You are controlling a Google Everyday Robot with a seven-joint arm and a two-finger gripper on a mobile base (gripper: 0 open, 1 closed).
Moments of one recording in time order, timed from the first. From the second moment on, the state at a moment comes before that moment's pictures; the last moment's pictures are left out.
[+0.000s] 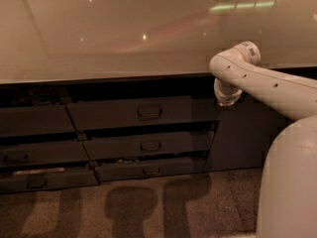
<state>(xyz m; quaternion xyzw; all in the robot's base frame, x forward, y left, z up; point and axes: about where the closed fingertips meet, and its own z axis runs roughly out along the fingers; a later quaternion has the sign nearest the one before) 0.712 -0.272 0.663 -0.72 0.66 -0.19 0.06</state>
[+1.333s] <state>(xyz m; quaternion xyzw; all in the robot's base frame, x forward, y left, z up) 0.713 -0.271 0.665 -0.72 0.66 -0.19 0.06</state>
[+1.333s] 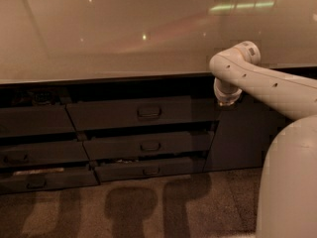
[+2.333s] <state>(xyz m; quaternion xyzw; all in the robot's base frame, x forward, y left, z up) 0.713 -0.271 0.667 -0.72 0.66 -0.19 0.06</state>
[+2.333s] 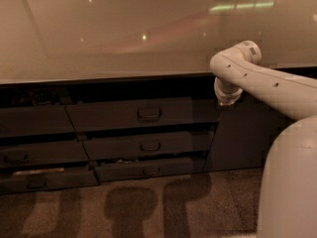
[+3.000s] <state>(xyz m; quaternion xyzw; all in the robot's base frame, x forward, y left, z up) 0.710 -0.274 0.676 -0.72 0.66 -0.20 0.07</state>
